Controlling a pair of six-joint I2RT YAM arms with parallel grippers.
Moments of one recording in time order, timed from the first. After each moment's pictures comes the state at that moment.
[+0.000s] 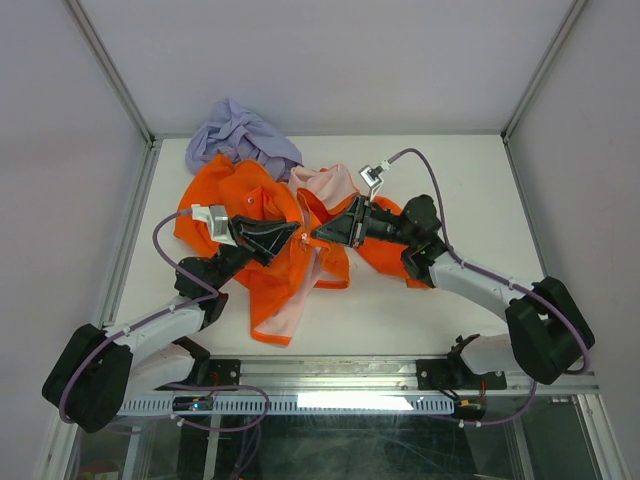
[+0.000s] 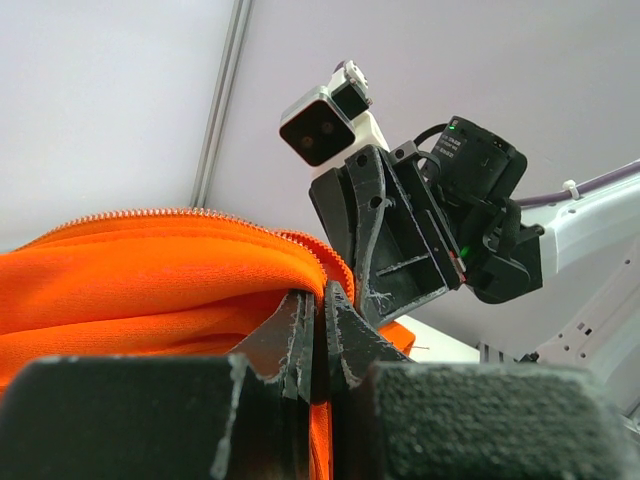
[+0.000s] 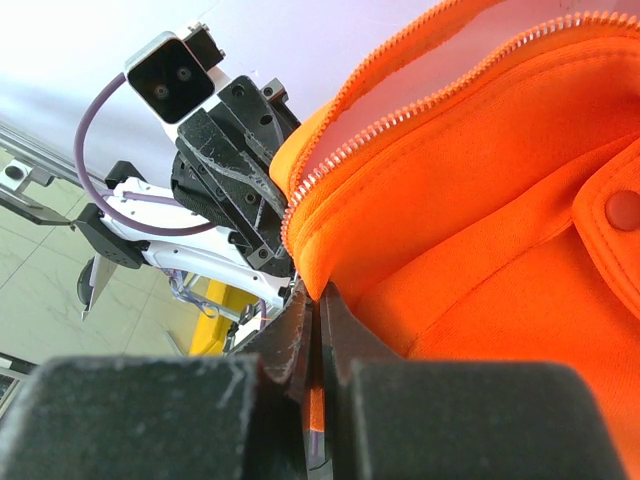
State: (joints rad) left arm -0.54 1.05 0.30 1.31 0.40 -0.58; right arm 0.63 1.34 0.71 0.80 -0.77 1.02
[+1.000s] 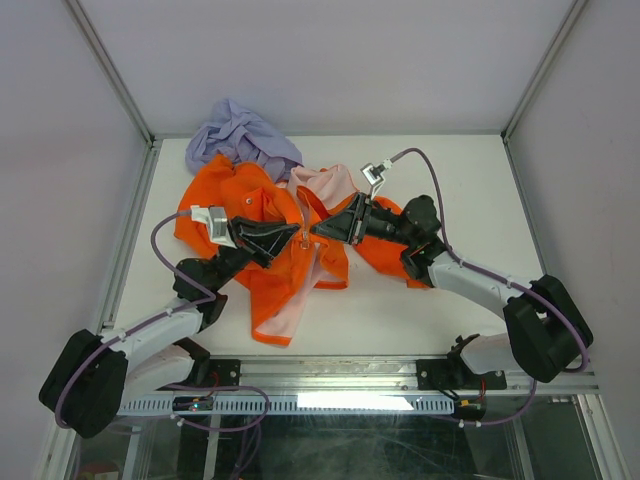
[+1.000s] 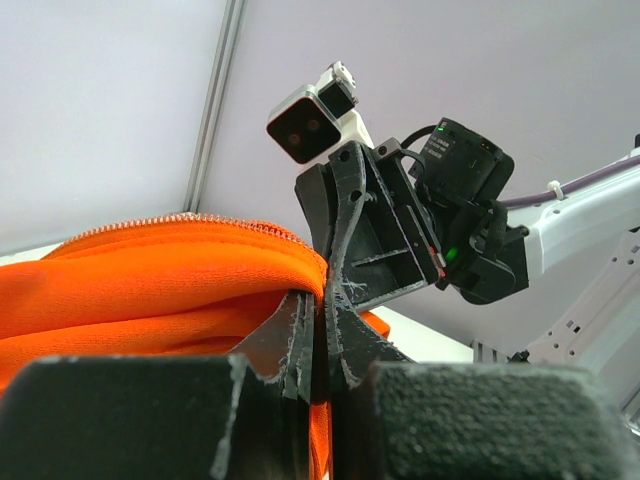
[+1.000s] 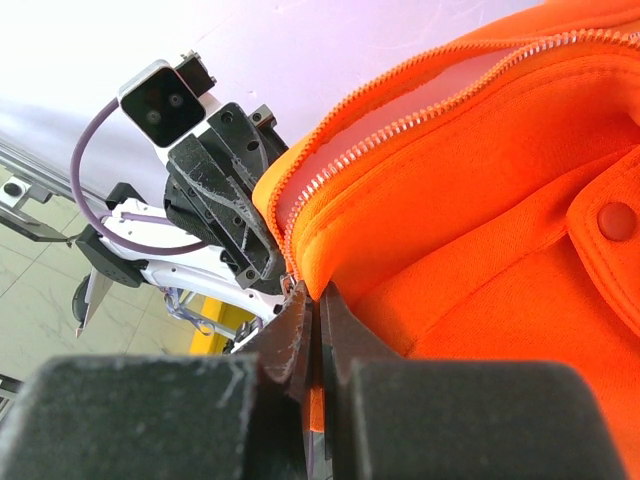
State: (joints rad) left arm -0.55 1.03 0.30 1.28 0.40 -0.58; right arm 0.63 1.35 0.71 0.85 -0.72 1.03
